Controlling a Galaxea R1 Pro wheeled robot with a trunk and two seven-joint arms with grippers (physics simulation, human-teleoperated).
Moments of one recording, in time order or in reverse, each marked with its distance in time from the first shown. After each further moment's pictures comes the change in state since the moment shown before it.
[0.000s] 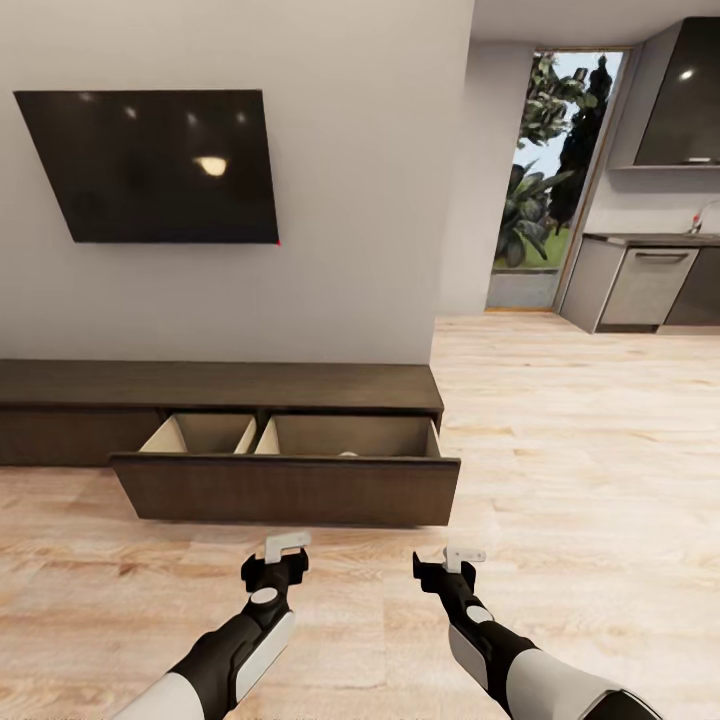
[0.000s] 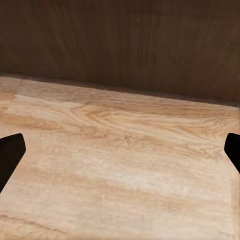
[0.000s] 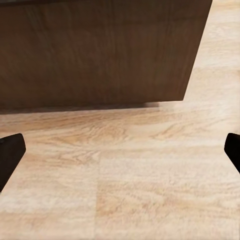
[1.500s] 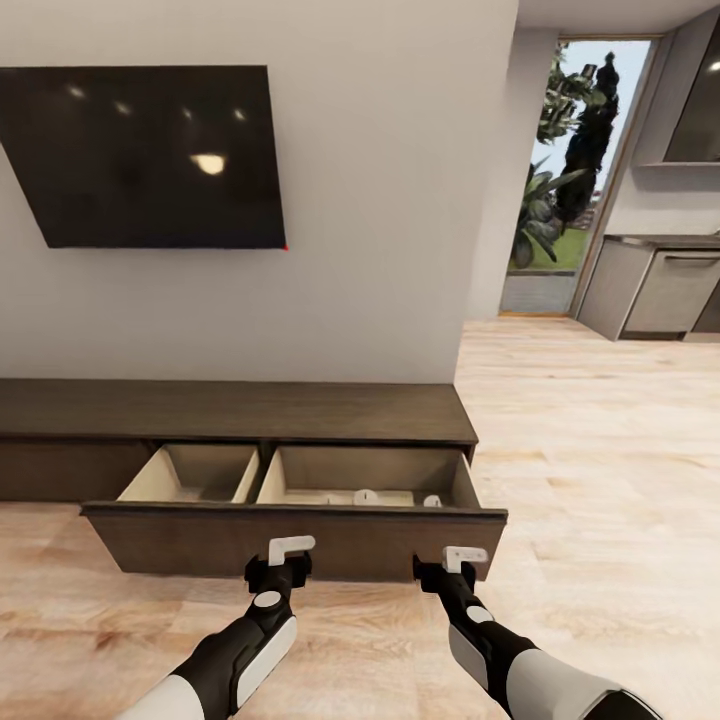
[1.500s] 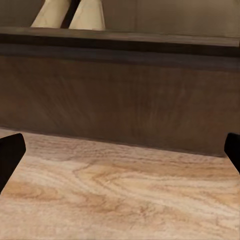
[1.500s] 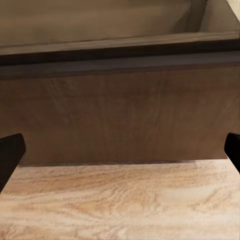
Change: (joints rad) left arm 0.001 0.000 -0.038 0.000 -0.001 -0.001 0.003; right arm 0.000 0.000 0.000 0.000 0.000 -0.001 0.002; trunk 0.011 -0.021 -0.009
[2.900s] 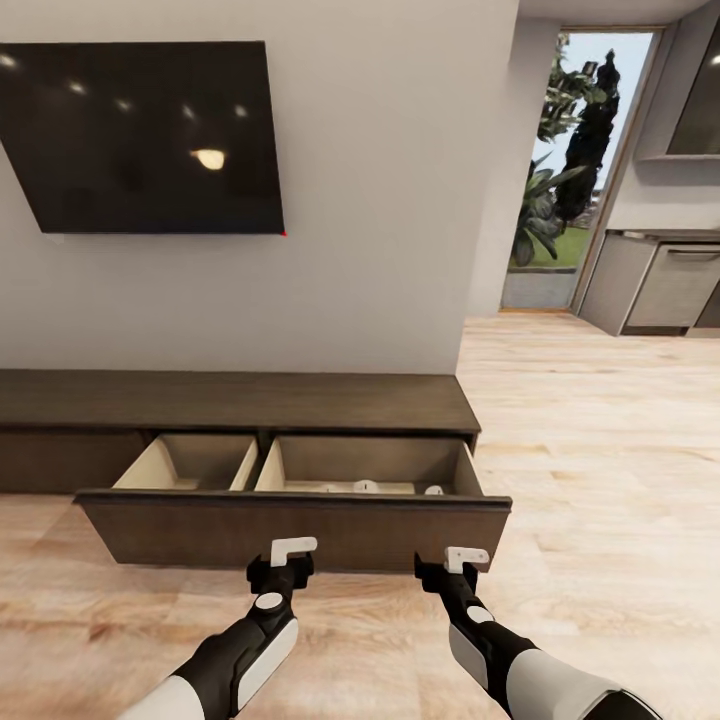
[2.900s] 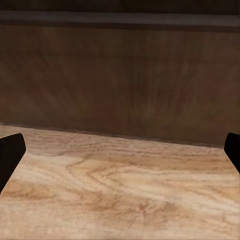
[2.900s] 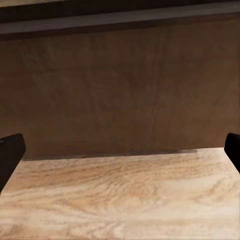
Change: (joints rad) left arm 0.000 0.000 -0.019 0.000 0.003 0.000 -0.003; right arm 0.000 0.000 -0.008 0.002 -0.007 0.002 -0.012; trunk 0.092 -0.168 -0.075
